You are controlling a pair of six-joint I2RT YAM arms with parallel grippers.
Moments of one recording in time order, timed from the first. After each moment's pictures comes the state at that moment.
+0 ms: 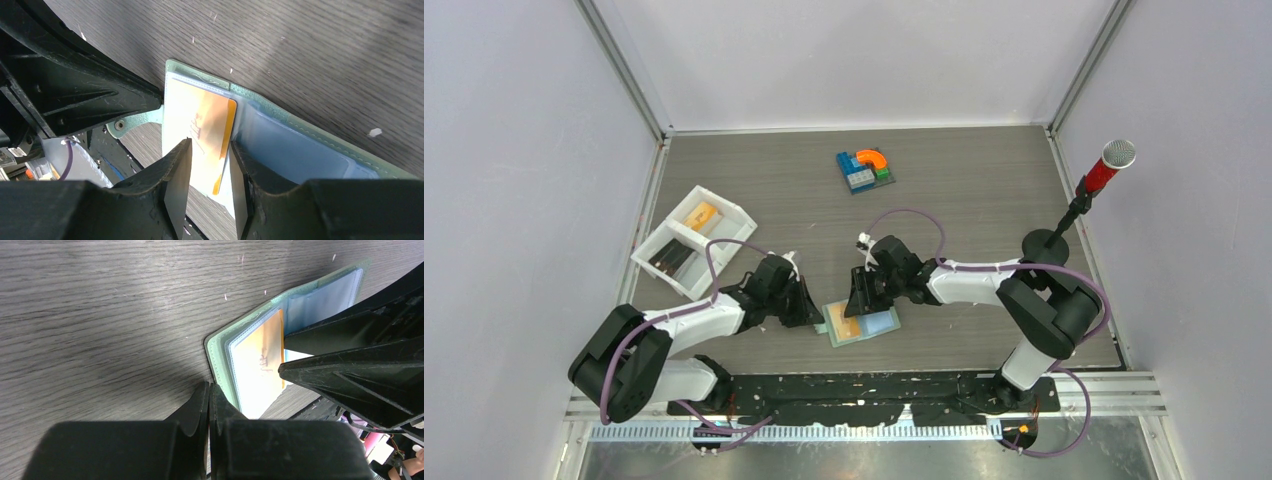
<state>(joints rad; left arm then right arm) -0.62 1.26 0.41 -0.05 0.27 -0.84 0.81 1.65 0.75 0.04 -0.37 0.66</state>
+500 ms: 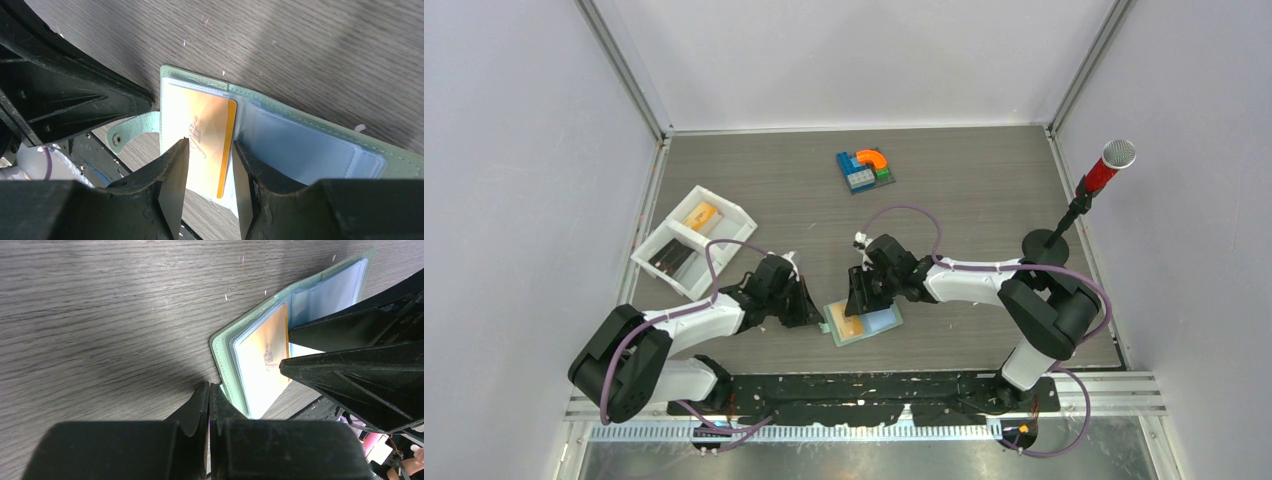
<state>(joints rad) -0.62 1.26 0.41 -0.04 0.27 -0.84 0.83 1.65 0.80 -0.06 -0.29 0.62</state>
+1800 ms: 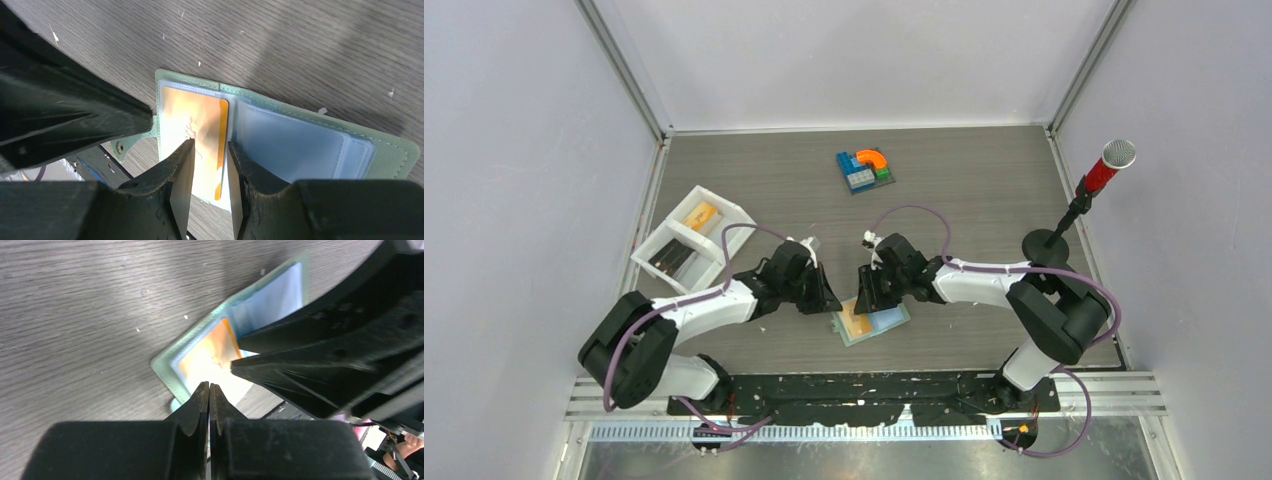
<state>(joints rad) -0.69 1.34 0.56 -0.05 0.28 -0.87 0.79 1.60 0.75 -0.05 -0.31 0.58</state>
